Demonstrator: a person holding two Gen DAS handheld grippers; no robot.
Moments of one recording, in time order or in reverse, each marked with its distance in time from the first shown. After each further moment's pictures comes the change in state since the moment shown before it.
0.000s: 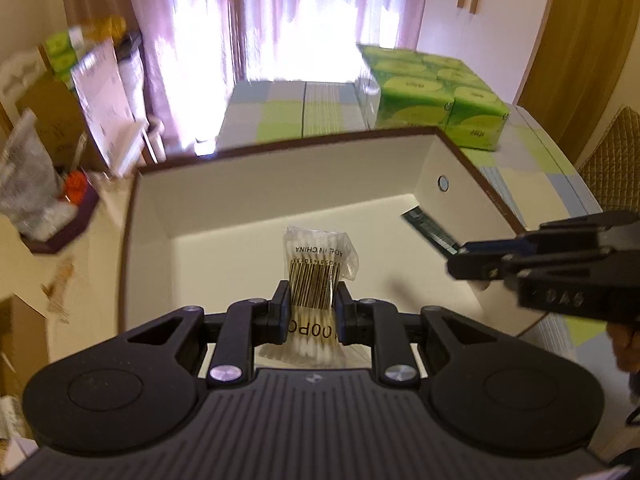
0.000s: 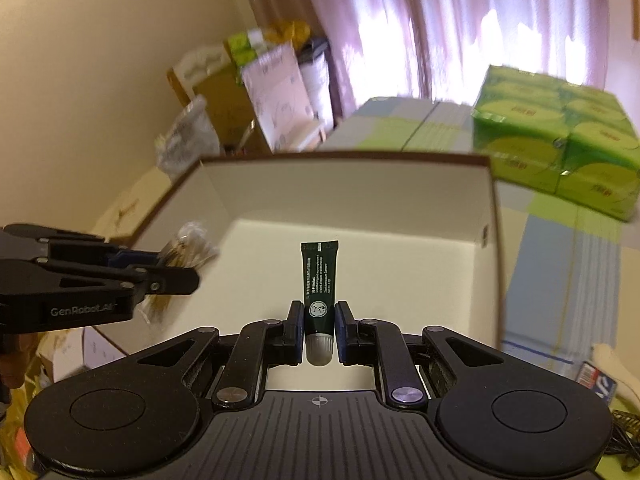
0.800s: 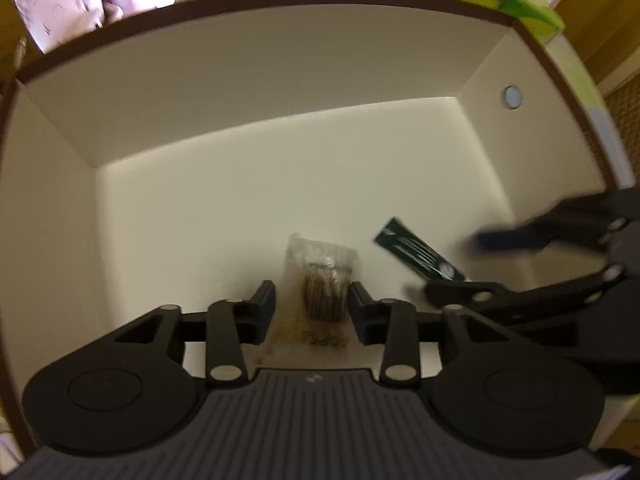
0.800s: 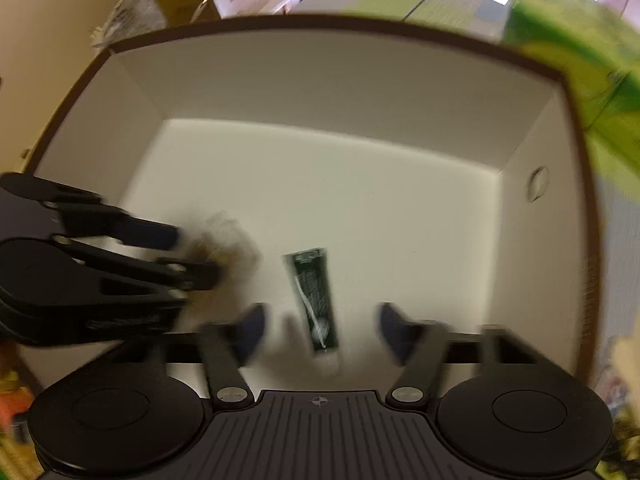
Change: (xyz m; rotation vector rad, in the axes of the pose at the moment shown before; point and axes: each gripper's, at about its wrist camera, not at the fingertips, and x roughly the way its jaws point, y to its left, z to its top) left arm 0.123 0.029 0.011 0.009 0.370 -0.053; right arm 0.095 -0.022 0.021 -0.008 0.362 -0.133
